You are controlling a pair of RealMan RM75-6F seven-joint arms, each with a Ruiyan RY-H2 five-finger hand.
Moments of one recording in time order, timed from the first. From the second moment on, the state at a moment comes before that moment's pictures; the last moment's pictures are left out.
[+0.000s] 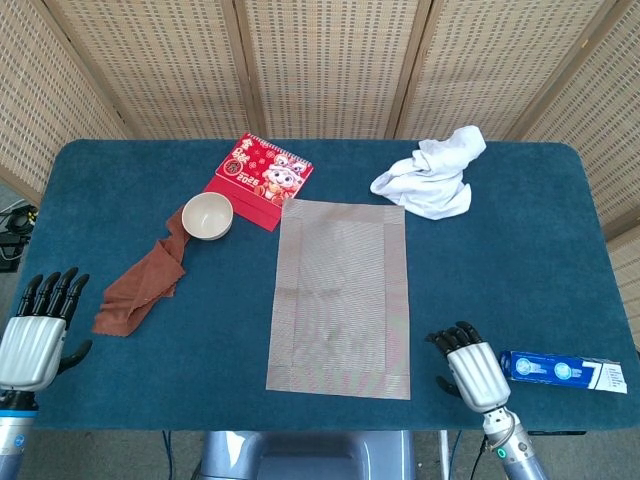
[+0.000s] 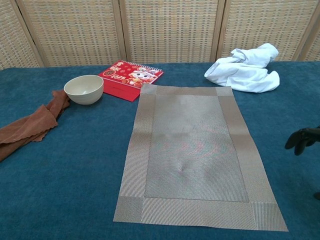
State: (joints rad) left arm -0.15 -1.13 0.03 -1.79 1.49 1.53 0.38; right arm 0.17 -1.53 -0.05 -1.43 -1.72 1.43 -0.22
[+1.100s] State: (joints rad) left arm -0.12 -1.06 -0.05 -1.84 1.44 1.54 0.32; right arm 0.13 -1.68 -0.12 -1.29 -1.74 1.43 -0.18
